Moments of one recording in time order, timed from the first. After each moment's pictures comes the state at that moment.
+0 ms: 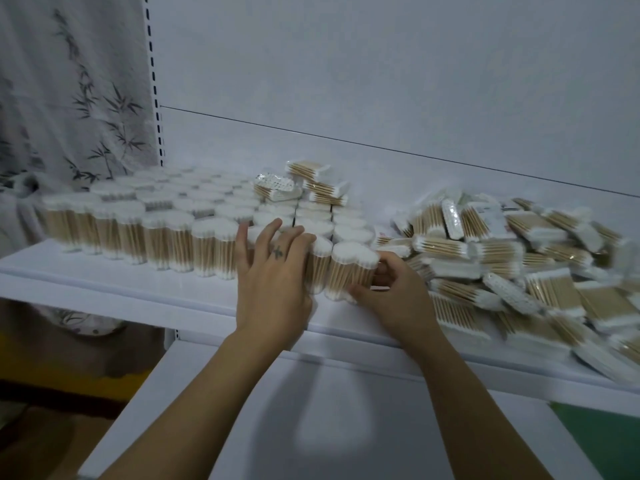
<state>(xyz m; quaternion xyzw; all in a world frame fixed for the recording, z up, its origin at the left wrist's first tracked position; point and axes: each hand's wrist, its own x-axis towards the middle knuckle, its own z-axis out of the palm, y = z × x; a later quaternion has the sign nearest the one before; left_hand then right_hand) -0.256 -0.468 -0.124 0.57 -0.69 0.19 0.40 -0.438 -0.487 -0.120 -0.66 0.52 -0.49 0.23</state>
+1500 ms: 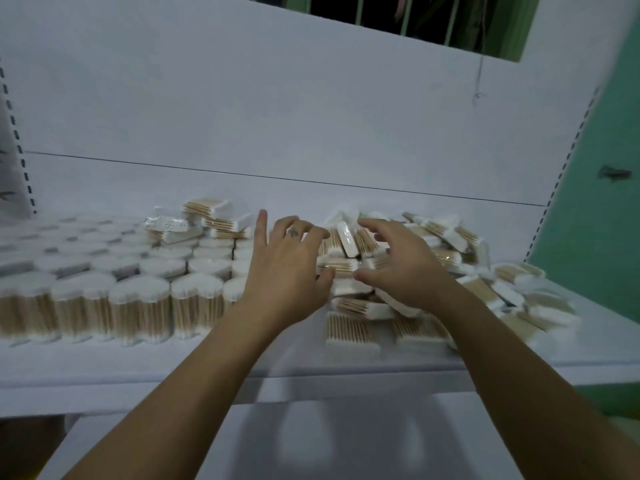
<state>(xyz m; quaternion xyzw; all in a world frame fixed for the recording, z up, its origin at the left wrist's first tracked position) -0.371 -0.483 -0.037 0.47 -0.80 0.15 0.35 -0.553 -0.456 -0.009 -0.73 0.59 -0.34 -0.02</state>
